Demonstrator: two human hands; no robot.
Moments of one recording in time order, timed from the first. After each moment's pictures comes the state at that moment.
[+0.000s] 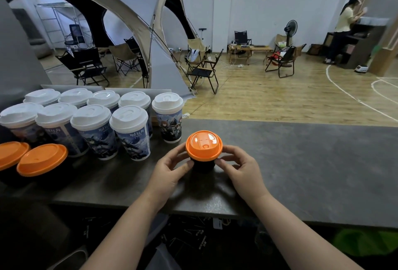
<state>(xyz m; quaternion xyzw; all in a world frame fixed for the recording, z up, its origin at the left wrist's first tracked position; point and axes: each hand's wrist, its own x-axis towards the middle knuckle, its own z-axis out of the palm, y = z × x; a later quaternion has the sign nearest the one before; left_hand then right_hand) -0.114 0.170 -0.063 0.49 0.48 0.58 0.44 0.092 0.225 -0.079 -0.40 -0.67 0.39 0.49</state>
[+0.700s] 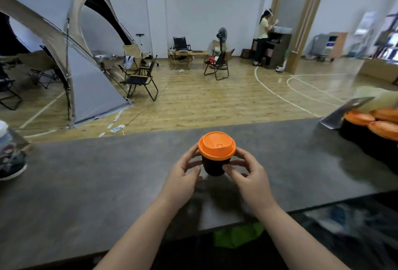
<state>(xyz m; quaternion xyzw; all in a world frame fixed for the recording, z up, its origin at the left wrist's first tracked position) 0.276 0.247 -0.042 0.58 0.44 0.49 0.48 0.462 0.237 -0.060 -0.51 -0.58 0.30 0.56</state>
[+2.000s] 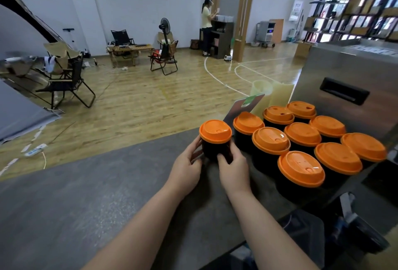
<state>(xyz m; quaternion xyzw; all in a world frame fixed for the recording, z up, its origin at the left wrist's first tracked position) 0.689 0.410 -0.085 0.67 0.41 0.38 0.49 0.816 0.356 -0.078 -0.69 -0.42 0.20 0.56</state>
